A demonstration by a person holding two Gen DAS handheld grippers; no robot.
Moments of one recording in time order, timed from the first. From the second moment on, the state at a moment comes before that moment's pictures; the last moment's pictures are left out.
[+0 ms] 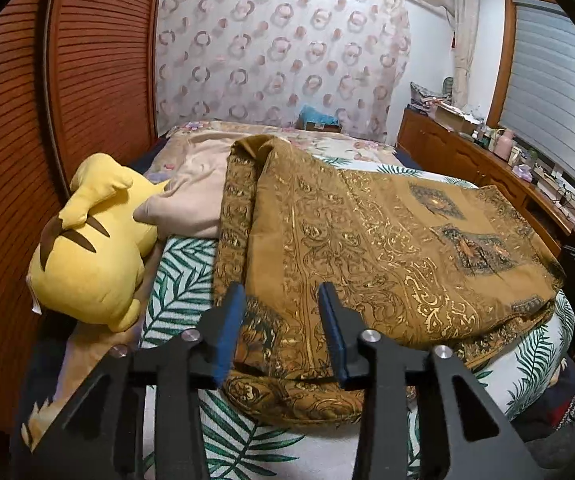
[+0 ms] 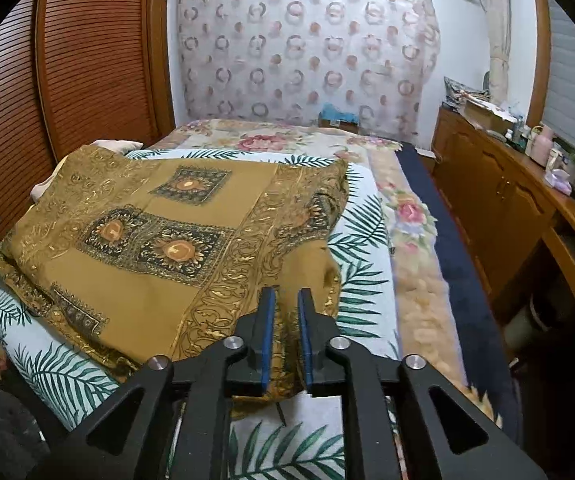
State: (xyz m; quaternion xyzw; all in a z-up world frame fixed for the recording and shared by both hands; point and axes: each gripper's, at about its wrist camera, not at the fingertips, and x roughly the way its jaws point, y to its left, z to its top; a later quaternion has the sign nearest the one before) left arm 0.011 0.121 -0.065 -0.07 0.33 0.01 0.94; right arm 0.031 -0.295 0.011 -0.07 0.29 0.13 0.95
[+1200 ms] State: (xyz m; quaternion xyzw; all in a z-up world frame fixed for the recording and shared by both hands) left arm 0.021 0.136 -0.114 -0.08 0.39 0.02 0.92; right arm 0.095 -0.196 -0.053 -0.12 0.33 0.22 0.91
